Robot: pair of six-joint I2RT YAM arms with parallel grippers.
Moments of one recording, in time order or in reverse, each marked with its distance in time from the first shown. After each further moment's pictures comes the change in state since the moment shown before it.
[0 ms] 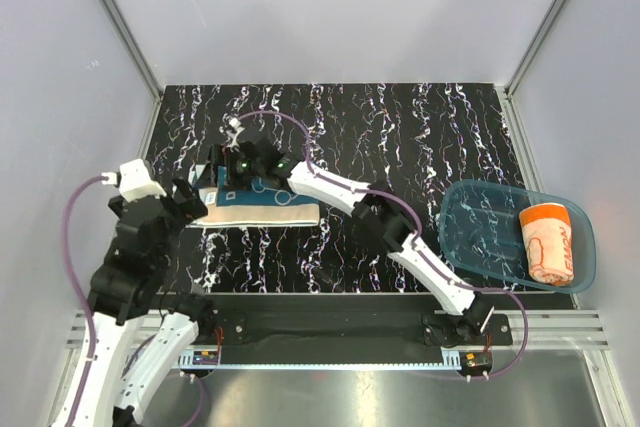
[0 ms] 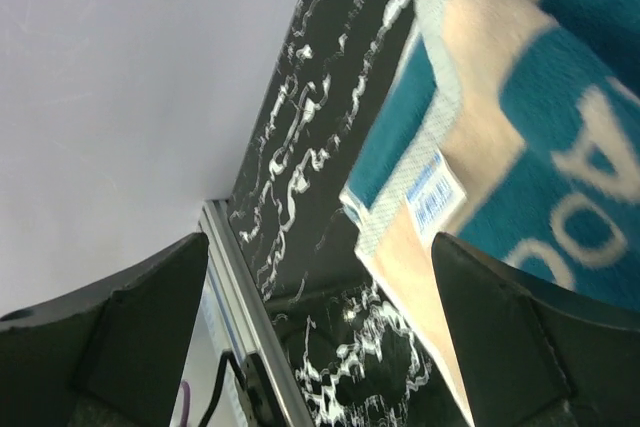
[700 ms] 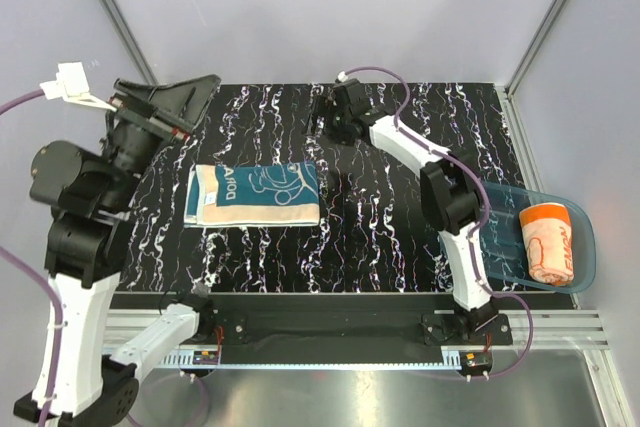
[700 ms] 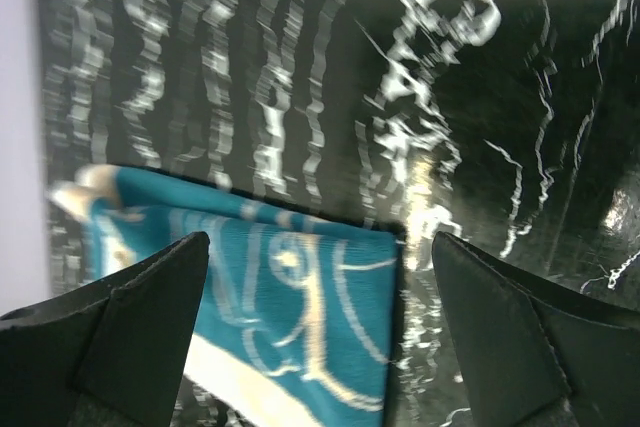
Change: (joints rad) left arm 0.000 0.380 0.661 0.430 0.690 -0.529; right arm -0.410 -0.498 -0.571 -0.192 0.255 -0.233
